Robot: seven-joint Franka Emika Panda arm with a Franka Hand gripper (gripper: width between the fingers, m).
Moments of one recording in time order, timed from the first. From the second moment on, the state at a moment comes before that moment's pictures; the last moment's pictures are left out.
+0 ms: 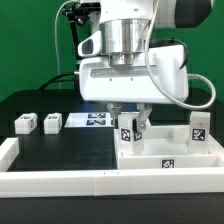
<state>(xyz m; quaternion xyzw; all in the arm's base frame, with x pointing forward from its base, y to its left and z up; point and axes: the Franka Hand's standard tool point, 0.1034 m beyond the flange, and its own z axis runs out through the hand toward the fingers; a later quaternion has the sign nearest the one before) 0.579 0.003 0.068 -0.86 0.50 -0.09 0.06</state>
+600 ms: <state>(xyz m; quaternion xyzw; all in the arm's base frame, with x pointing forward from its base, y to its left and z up) 0.577 0.003 0.068 -0.74 0.66 -0.08 0.08</state>
